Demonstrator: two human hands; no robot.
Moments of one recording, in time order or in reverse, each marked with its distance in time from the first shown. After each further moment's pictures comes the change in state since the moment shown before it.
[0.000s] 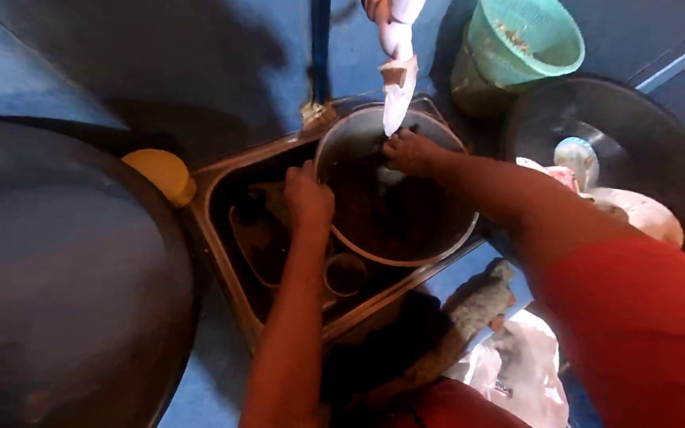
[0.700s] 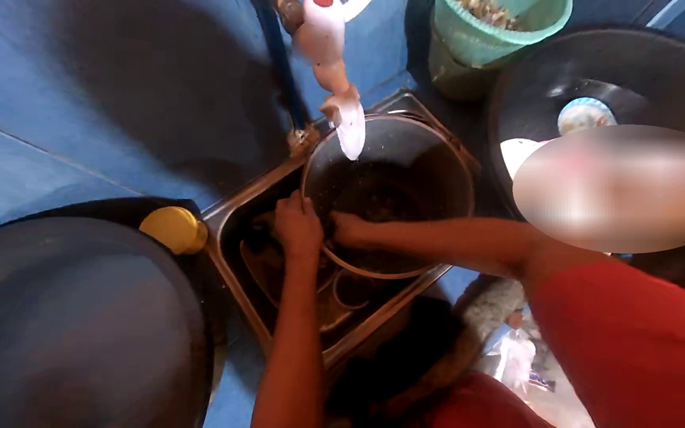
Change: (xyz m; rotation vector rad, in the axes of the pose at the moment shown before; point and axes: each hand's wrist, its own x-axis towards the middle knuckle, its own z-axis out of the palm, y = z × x) left_hand 0.005 0.000 0.007 0.075 0.031 0.035; right_hand 0.038 -0.164 -0.027 1.449 -0.073 0.551
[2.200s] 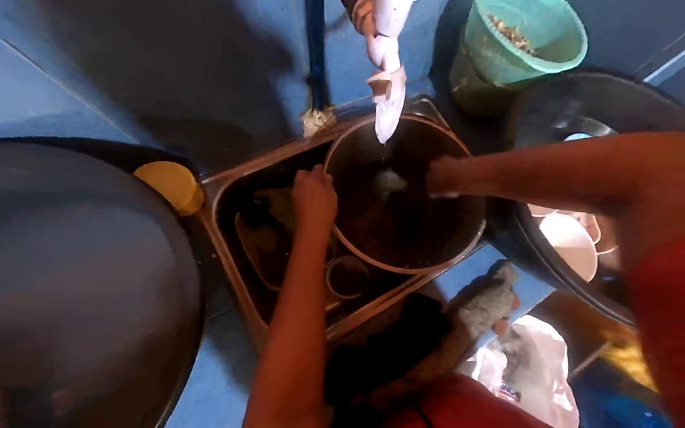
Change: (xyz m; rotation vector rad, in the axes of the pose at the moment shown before) left_hand 0.003 0.008 -0.005 -0.052 -0.114 0.015; right_hand -0.043 0.030 -0.175 -1.401 -0.316 0.002
